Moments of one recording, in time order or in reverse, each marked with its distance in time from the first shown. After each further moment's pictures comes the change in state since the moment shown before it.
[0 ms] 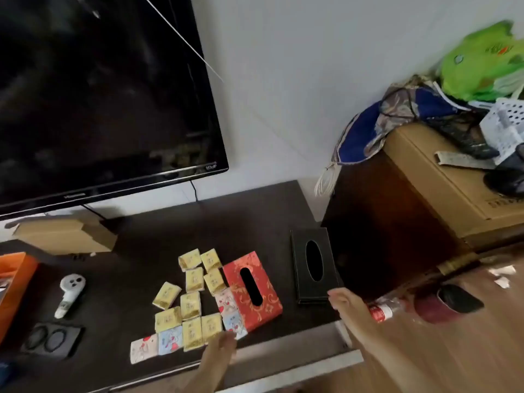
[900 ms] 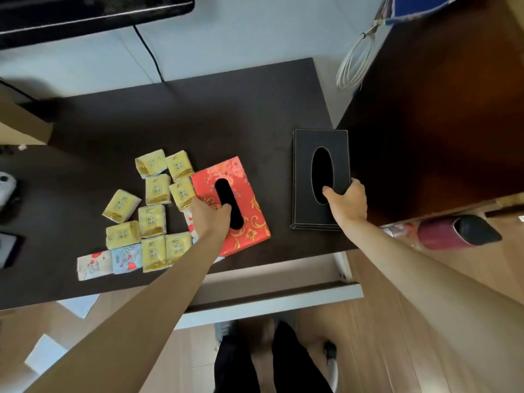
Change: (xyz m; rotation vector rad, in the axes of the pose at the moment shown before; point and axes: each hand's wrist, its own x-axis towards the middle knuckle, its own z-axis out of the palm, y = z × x) left_hand 0.151 0.048 0.077 -0.049 0.488 0.027; right_hand 0.193 0.064 0.033 -0.238 0.327 -0.006
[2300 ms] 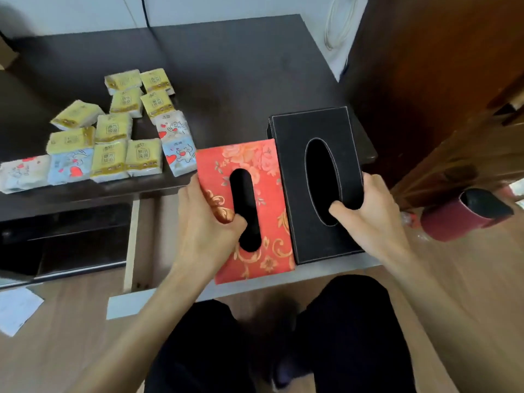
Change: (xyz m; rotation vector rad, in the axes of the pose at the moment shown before) left_hand -0.118 -0.206 -0.005 -0.015 -0.133 0.711; right_hand -0.170 0.174 -0.002 -0.108 0.035 -0.481
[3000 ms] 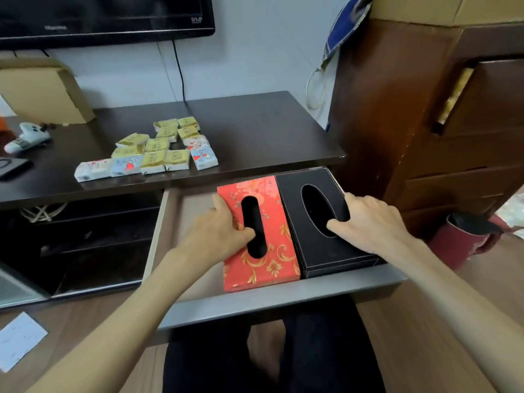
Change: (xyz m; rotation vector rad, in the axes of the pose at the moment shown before) left_hand -0.100 -0.029 -0.011 0.578 -0.113 0.168; right_hand -0.095 0.049 -0.016 -0.615 0.080 -0.277
